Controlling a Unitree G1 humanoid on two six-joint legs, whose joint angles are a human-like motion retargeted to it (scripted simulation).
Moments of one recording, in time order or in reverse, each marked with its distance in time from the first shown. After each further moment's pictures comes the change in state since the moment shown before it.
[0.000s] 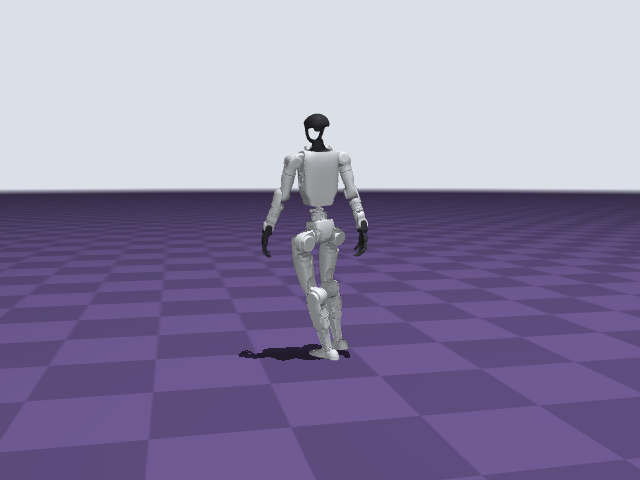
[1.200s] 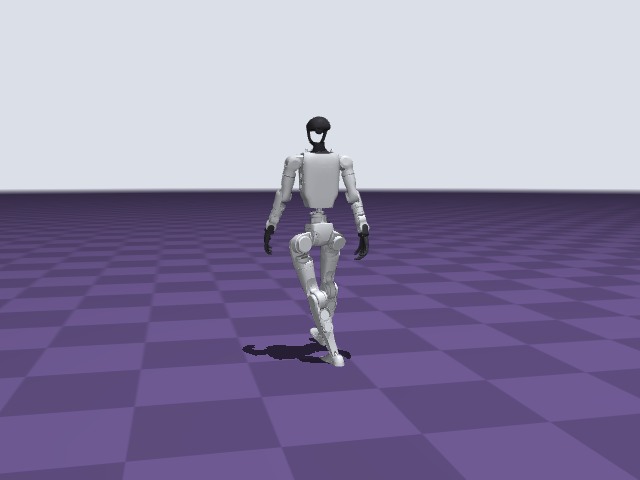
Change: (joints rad) left arm -0.089 -0.076 -0.026 -0.047 -0.092 -0.059 0.084; right arm -0.037 -0.025 0.013 0.000 -0.159 0.005 -0.007; waist 0.014 -0.017 0.068; left_leg 0.186 -0.065 -0.173 0.048 -0.116 0.052; right_leg -0.081 -0.074 -0.029 -0.360 -0.086 -0.056
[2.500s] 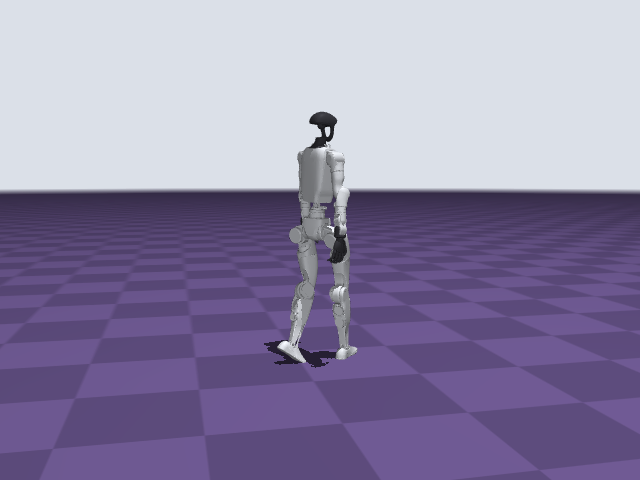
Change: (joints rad) left arm 0.079 -0.035 -0.078 0.146 0.222 0.121 -0.074; right arm -0.203 -0.066 0.068 -0.013 0.089 -0.091 -0.127; waist -0.092 0.003 0.073; left_leg -0.063 -0.098 -0.212 0.281 0.488 -0.143; right_leg 0.200 0.101 0.302 0.044 0.079 0.006
